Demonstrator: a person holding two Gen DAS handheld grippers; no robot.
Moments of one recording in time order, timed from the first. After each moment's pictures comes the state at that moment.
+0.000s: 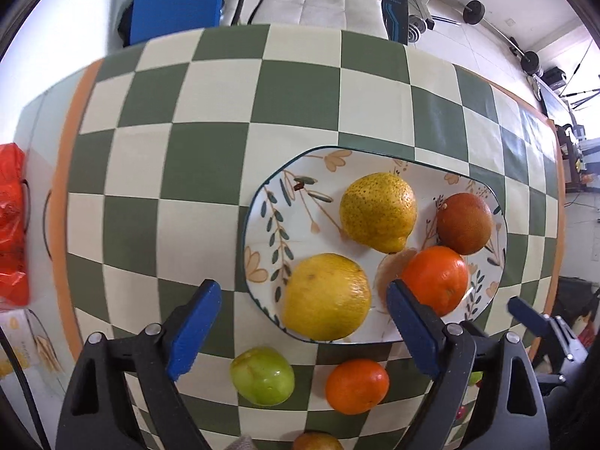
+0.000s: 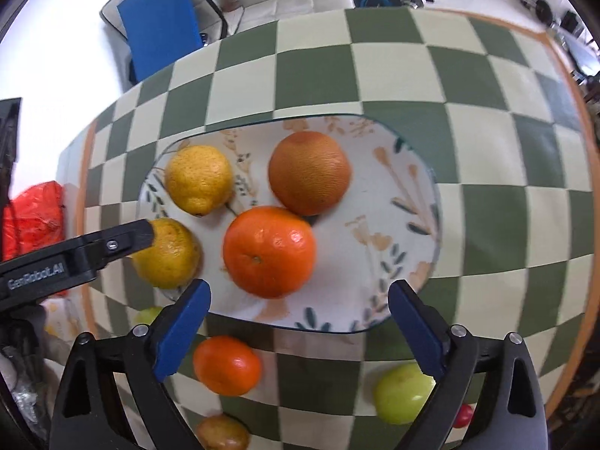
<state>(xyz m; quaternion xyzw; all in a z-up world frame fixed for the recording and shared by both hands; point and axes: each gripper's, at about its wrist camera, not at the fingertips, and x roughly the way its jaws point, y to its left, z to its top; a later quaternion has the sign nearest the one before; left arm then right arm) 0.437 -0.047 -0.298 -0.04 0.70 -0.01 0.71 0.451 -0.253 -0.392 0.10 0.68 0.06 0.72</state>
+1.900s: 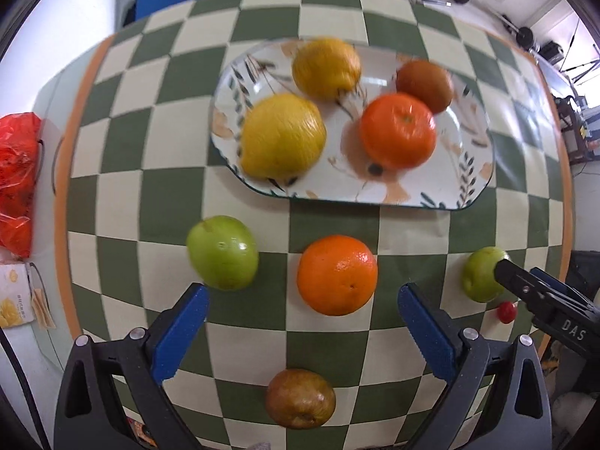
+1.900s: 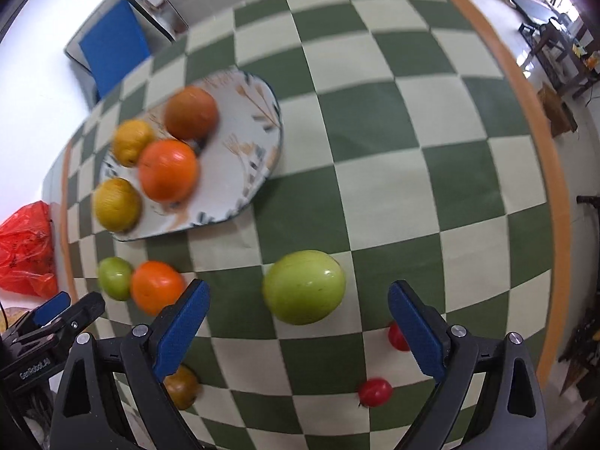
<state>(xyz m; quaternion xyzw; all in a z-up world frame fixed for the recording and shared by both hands) 0.330 -0.102 -0.315 -0.01 0.70 0.00 0.71 0.346 -0.349 -0.384 0.15 0.68 -0.01 0.72</state>
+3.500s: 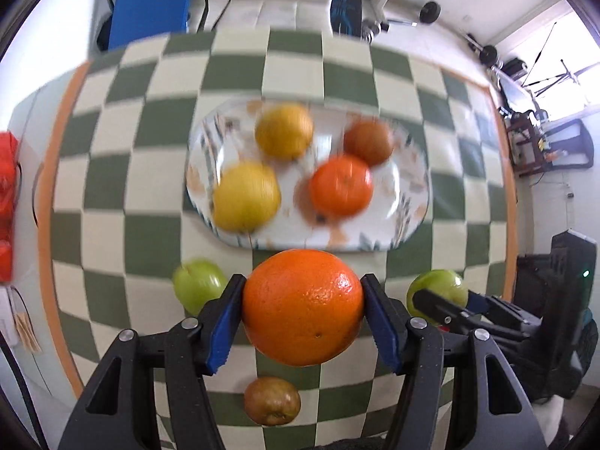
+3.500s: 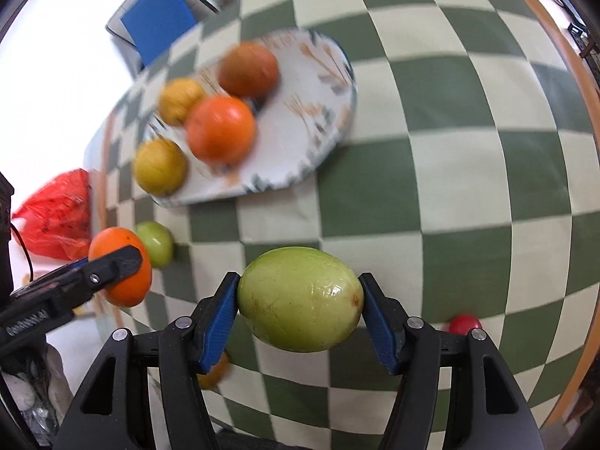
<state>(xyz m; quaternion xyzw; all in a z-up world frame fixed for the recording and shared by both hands) 0.358 -0.081 -0.232 -0.07 0.66 -0.08 0.74 0.344 -0.322 -0.390 0.20 0.68 0.10 0.70</state>
